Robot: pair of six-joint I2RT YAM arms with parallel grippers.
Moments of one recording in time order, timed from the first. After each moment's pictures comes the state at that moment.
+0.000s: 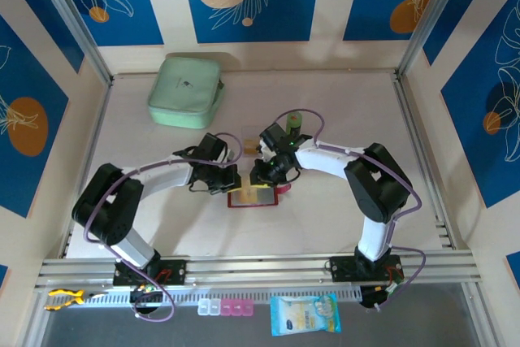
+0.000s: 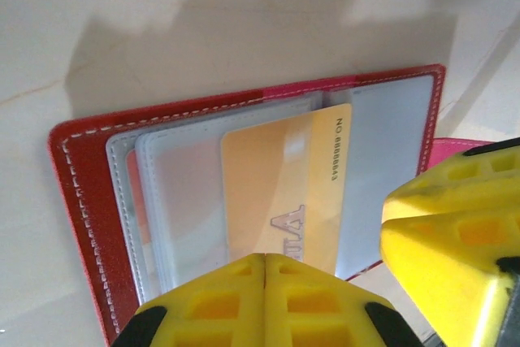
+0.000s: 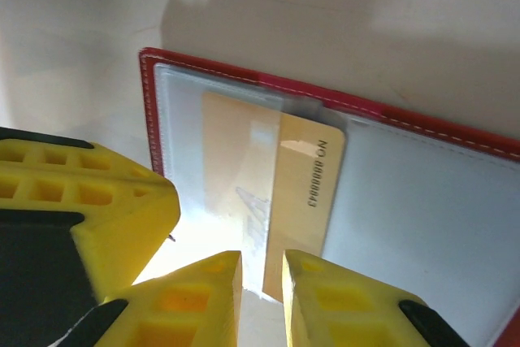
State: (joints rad) left arm -0.59 1.63 0.85 -0.36 0.45 -0.73; right arm 0.69 1.81 1.11 -0.52 -0.48 0.67
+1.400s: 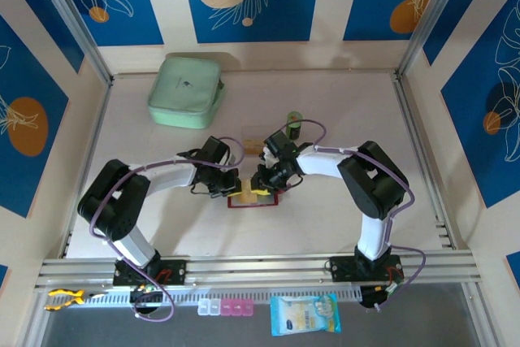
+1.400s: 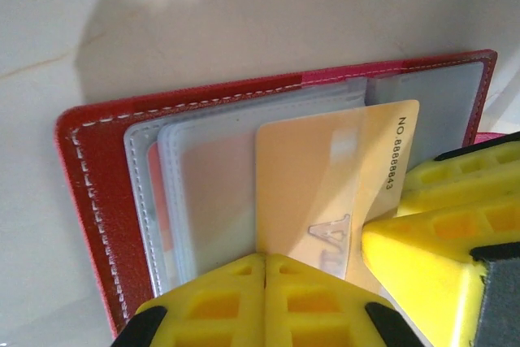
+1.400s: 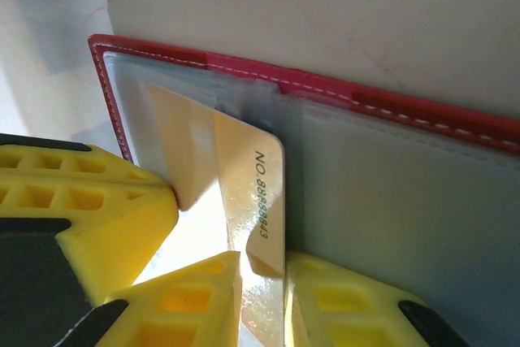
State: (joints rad) left arm -0.59 1.65 0.84 -0.35 0.44 -0.73; right arm 0.67 1.85 1.01 -0.35 -0.60 0.76
